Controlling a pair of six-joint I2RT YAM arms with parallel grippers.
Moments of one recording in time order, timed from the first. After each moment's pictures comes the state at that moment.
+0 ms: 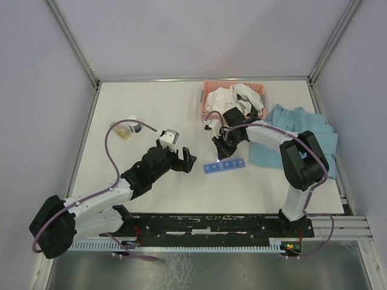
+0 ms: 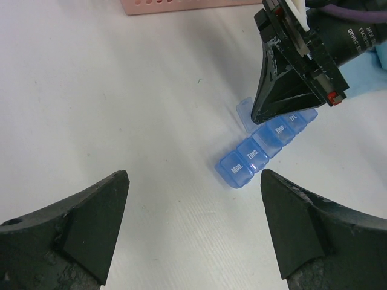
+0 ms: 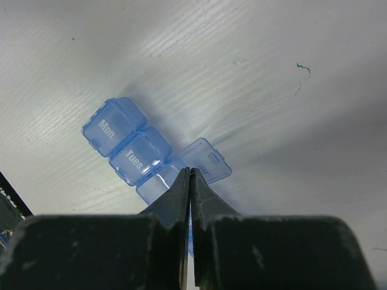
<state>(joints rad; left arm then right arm) -0.79 1.03 0.47 0.22 -0.16 -0.35 0.50 1.83 1.21 -0.58 -0.47 -0.35</state>
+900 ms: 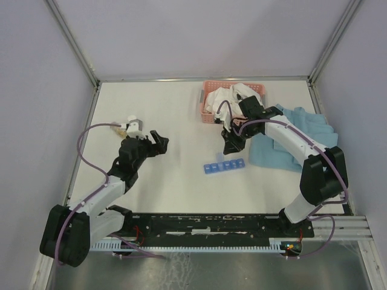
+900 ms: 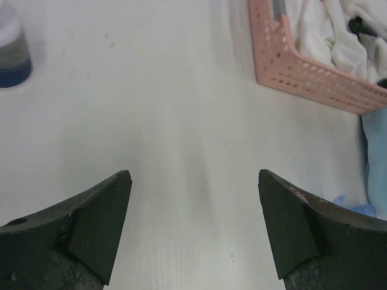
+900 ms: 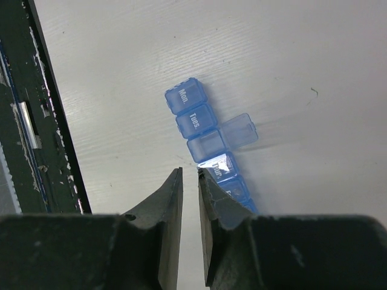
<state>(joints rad) -0.34 1.03 0.38 0.35 -0.03 -0.45 0.42 1.63 1.29 -0.85 -0.72 -0.65</state>
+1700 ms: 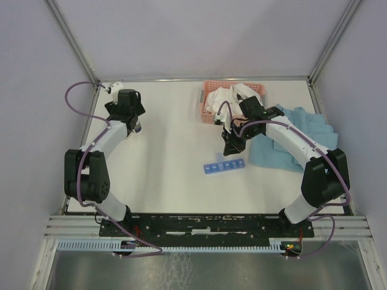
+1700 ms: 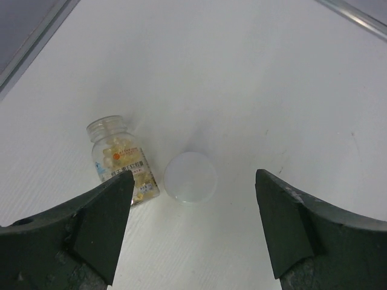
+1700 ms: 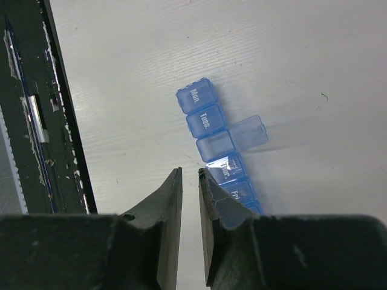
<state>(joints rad) -0.11 1.58 1.10 -0.08 -0.50 -0.43 0.42 1.60 1.29 -0.88 -0.74 -0.68</state>
